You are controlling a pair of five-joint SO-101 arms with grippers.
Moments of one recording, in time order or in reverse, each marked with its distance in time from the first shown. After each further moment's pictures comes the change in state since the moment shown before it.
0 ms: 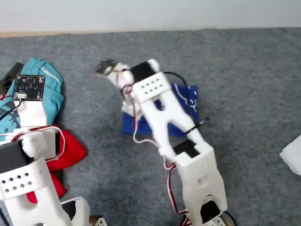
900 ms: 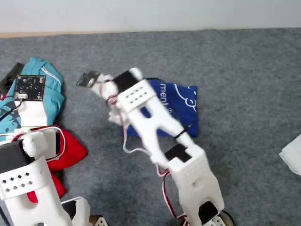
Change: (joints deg) left arm 0.0 0.0 0.0 0.0 0.0; right arm -5.6 0.8 0.0 -0.1 0.0
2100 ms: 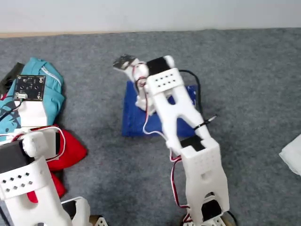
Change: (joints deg) left arm 0.0 0.0 0.0 0.0 0.0; right arm 12.3 1.7 0.0 0.0 1.6
